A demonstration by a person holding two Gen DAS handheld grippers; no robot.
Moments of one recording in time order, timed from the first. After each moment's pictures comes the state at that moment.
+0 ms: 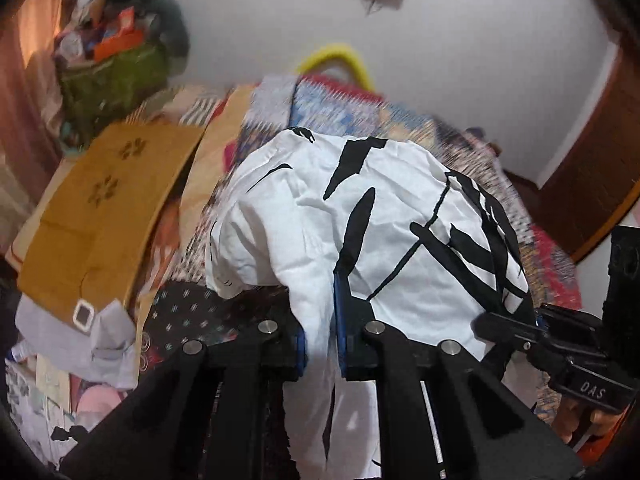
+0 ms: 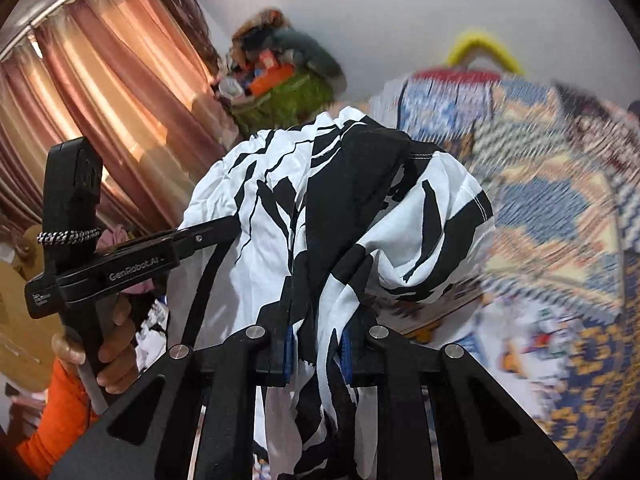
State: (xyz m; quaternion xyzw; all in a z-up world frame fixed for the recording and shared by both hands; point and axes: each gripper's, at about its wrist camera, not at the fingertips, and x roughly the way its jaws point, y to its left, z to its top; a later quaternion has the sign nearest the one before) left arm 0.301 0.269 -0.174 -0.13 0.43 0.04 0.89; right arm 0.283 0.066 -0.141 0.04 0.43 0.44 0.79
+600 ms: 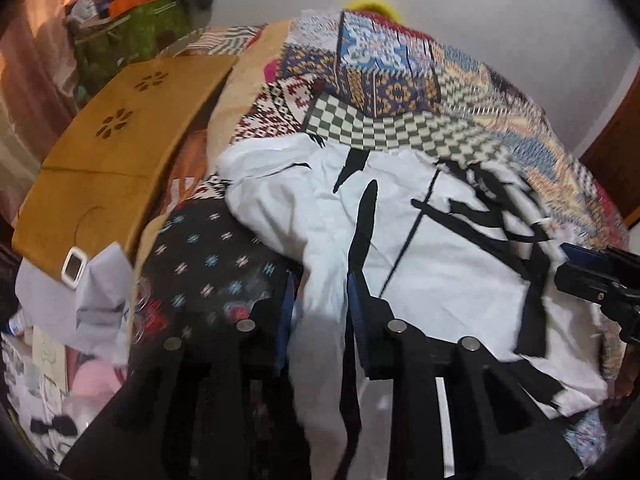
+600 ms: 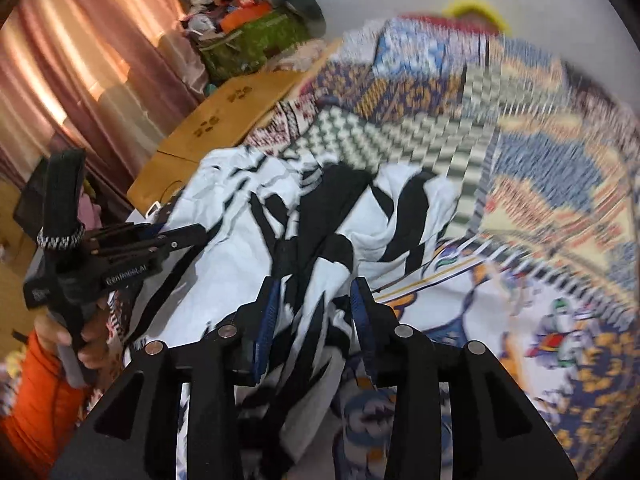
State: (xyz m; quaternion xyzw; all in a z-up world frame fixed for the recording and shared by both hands) left arm 0.281 0.299 -0.258 -0.12 0.48 0.08 0.87; right arm 0.303 0.073 -0.194 -0.07 0.47 0.40 0.78
